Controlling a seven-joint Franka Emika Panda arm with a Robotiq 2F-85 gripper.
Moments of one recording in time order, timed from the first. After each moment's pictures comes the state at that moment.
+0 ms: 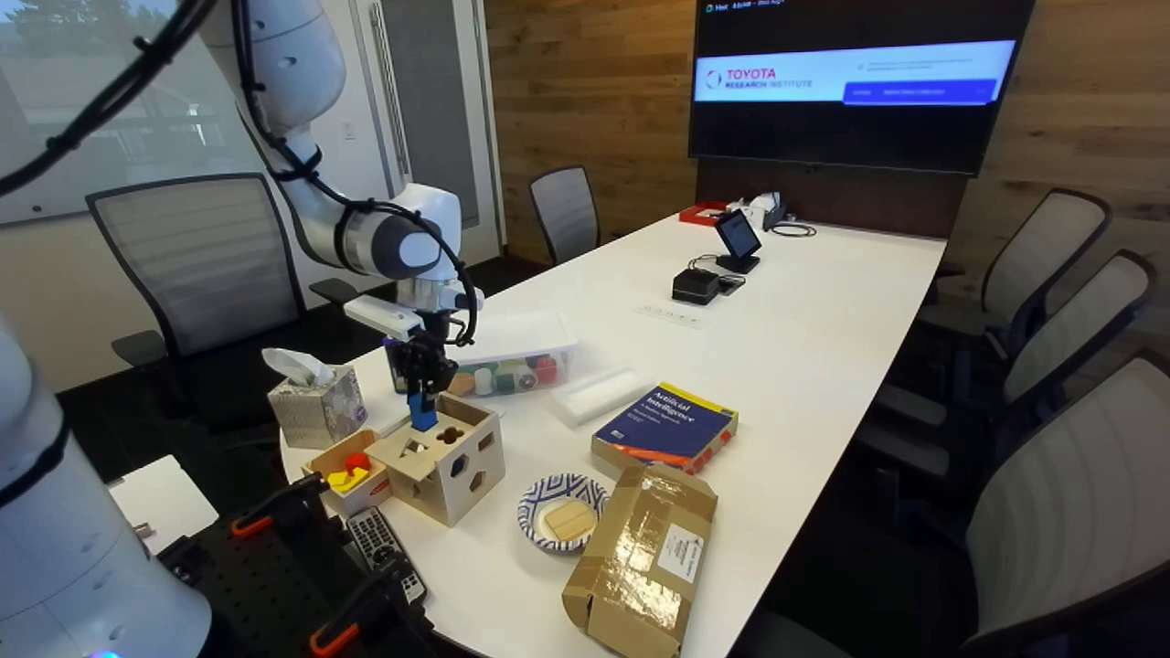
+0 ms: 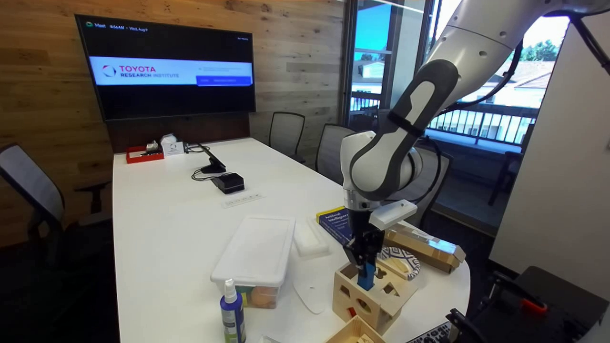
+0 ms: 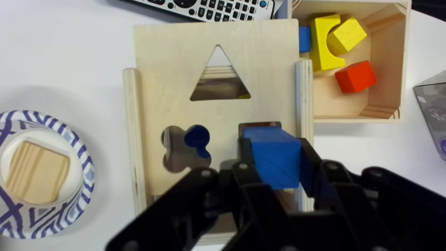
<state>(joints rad) 0.14 0.37 0.13 -2.40 0.05 2.54 0.12</state>
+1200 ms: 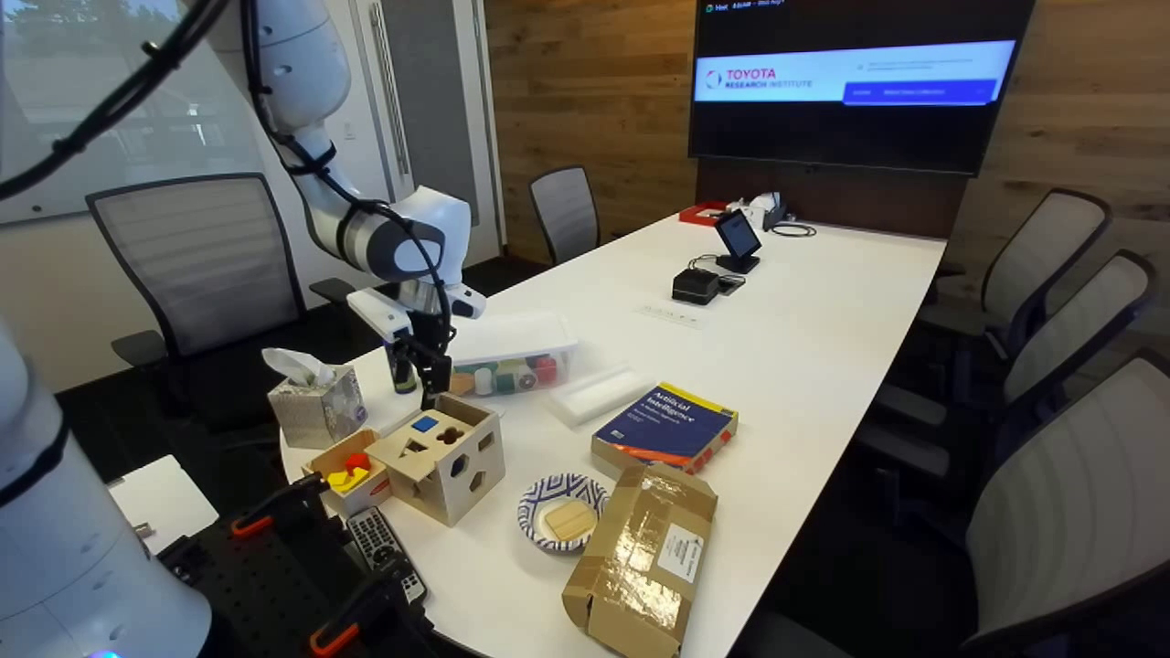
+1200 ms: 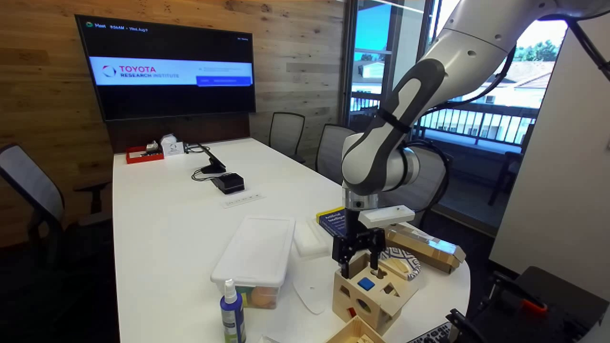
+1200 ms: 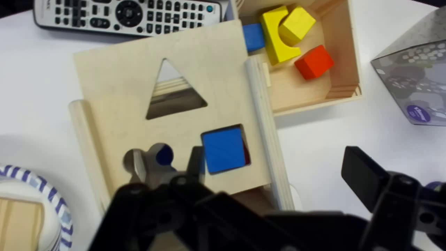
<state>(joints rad) 0.13 0.39 0.15 -2.38 0.25 2.54 0.15</state>
